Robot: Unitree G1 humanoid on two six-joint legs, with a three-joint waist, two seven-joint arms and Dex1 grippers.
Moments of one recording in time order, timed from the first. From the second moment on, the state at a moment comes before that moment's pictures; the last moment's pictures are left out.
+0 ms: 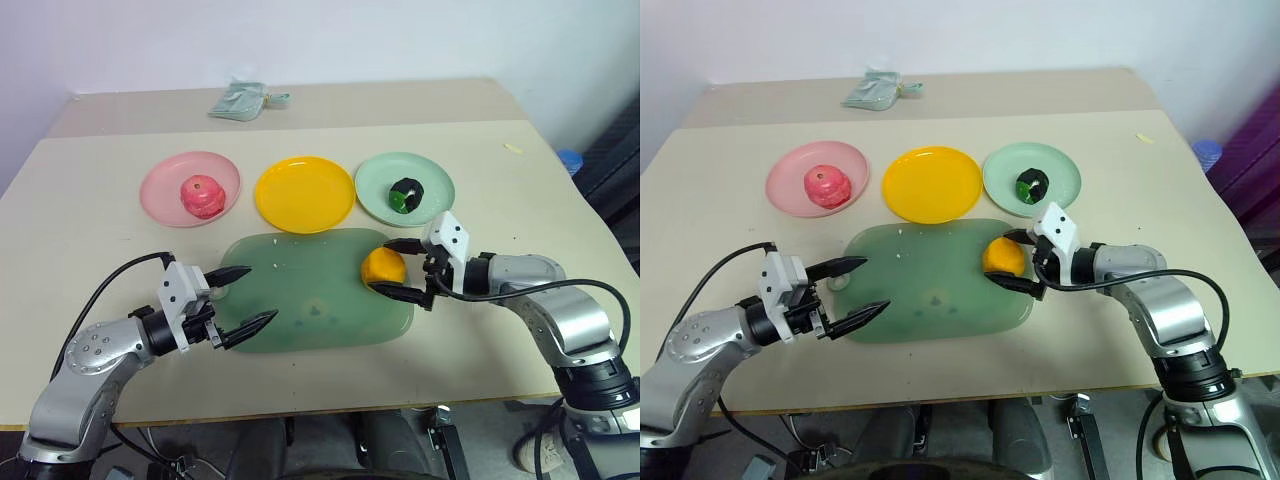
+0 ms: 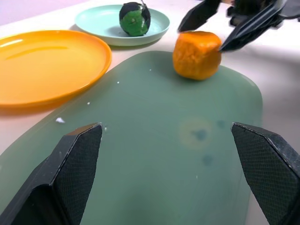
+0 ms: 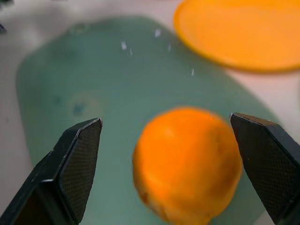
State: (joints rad) left arm 0.12 0.65 0.15 -0.47 -0.51 0.30 -0.89; right arm -0.35 -0.68 0.08 -0.24 0.39 0.59 0.92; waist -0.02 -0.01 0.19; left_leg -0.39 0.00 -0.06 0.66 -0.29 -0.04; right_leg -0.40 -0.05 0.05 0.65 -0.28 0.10
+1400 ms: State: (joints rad) left arm 0.38 0.57 0.57 -0.43 -0.45 0.28 -0.56; right arm -0.37 -0.70 -0.12 0.10 0.37 0.37 0.97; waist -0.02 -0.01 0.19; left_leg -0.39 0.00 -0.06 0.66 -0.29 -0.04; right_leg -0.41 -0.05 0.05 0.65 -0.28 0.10
